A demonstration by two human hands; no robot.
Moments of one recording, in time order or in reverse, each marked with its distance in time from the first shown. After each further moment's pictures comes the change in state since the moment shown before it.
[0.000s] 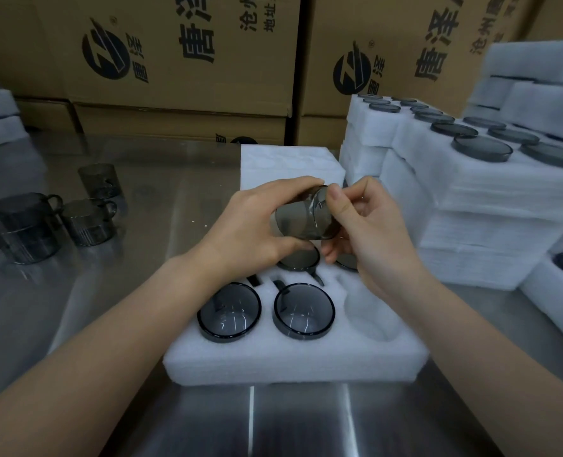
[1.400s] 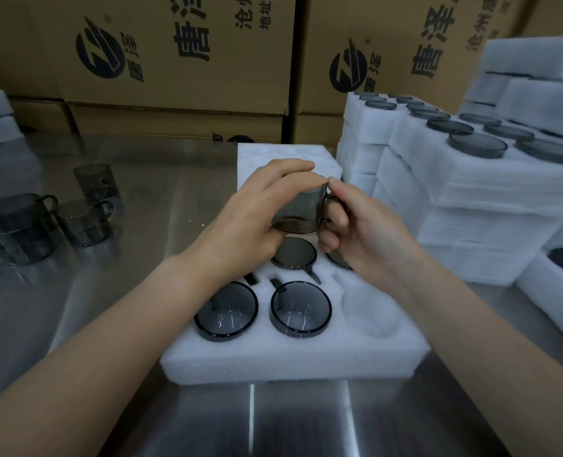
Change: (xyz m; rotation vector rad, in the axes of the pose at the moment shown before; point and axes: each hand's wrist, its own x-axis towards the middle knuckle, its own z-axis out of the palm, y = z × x) left_hand 0.005 -0.005 0.002 0.208 0.052 0.201; right_hand 0.014 0.005 -0.010 0.136 -0.236 0.285
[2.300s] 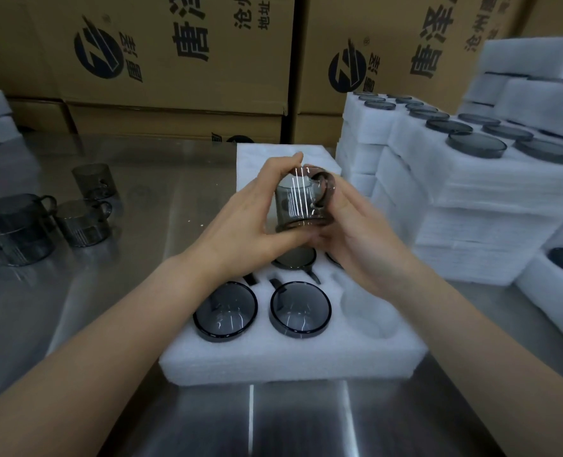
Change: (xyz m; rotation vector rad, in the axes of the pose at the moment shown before) left_hand -0.005 0.002 -0.003 -0.231 -0.091 -0.238; right_hand -0.010 0.002 0.013 0.054 -0.128 -0.202
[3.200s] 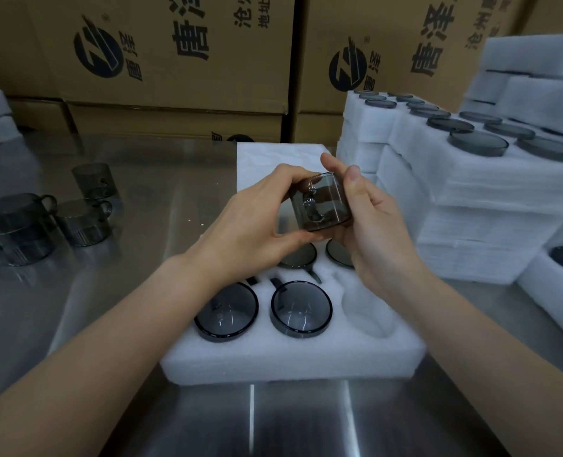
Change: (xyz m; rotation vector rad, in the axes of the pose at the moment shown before) left_hand 0.002 0.006 0.003 0.027 0.018 0.098; right_hand 0.000 -0.004 0.000 -0.086 0.281 -0.080
